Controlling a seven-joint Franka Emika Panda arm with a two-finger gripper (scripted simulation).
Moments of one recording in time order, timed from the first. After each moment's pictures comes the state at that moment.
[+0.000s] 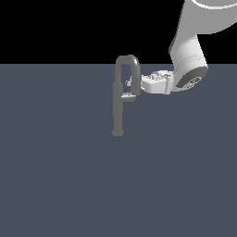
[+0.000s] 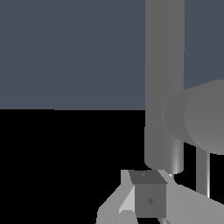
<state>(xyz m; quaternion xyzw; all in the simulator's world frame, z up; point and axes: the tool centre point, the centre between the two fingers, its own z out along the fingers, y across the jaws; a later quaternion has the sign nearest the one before) 0.081 -0.040 0.214 -0.56 0.43 0.56 0.44</state>
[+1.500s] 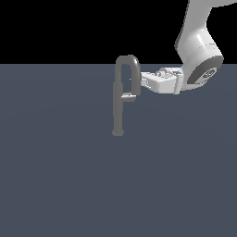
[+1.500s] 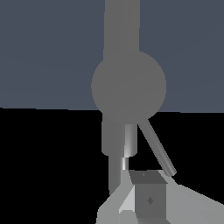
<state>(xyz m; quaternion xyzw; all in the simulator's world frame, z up) 0.035 -0.051 0.229 -0.56 0.43 0.55 0.44</state>
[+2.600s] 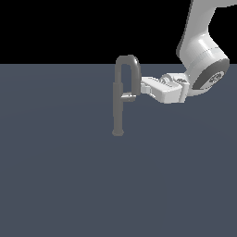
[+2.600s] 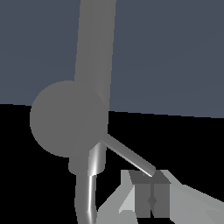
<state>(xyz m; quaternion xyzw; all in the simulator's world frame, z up) 0.005 -0.059 0.210 -0.58 0.41 0.54 0.45</state>
